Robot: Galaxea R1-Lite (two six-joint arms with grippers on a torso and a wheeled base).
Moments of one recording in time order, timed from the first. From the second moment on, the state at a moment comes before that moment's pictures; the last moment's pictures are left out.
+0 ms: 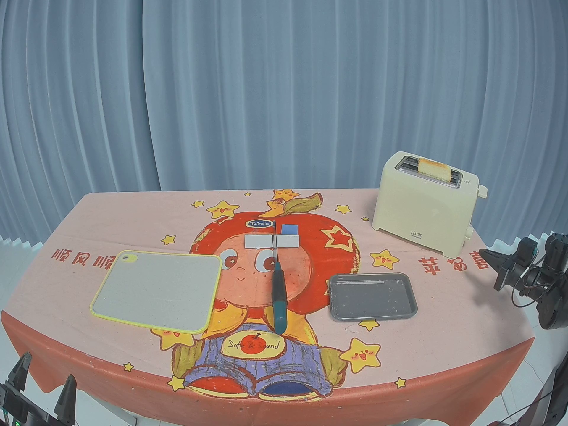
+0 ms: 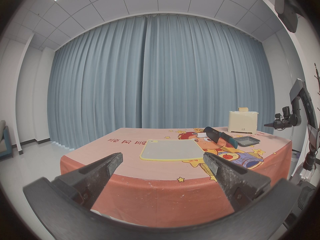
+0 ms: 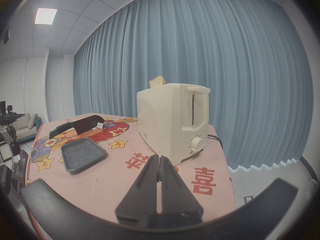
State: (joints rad) left arm 0.00 0.06 -0.02 0.00 0.00 0.00; right arm -0.33 2.06 -0.35 -1.43 0.74 -0.13
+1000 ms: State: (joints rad) left arm 0.00 0.06 -0.02 0.00 0.00 0.00; right arm -0.29 2.01 -0.41 -1.31 0.74 -0.08
